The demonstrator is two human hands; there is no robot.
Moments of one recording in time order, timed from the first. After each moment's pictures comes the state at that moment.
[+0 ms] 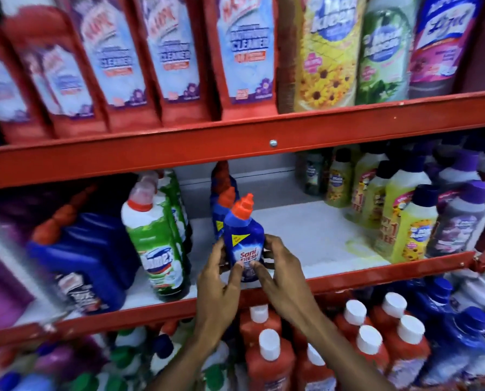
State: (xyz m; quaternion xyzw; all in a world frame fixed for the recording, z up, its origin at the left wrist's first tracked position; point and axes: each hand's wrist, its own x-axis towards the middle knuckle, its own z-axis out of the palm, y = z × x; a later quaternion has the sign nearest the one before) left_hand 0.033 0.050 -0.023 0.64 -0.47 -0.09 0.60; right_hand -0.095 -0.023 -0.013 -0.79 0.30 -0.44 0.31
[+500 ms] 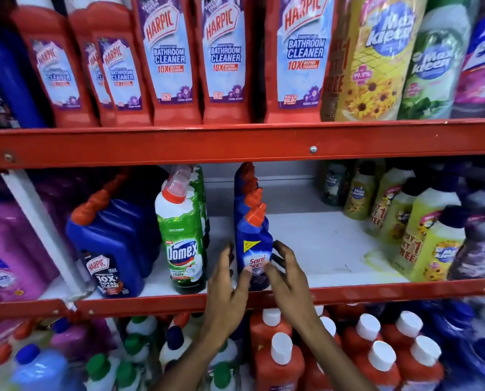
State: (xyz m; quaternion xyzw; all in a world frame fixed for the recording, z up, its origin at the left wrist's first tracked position) left_hand 0.052 0.062 -0.036 0.66 -0.45 -0.13 0.58; right_hand -0.067 -0.019 -0.037 -0.70 0.33 -0.44 0.45
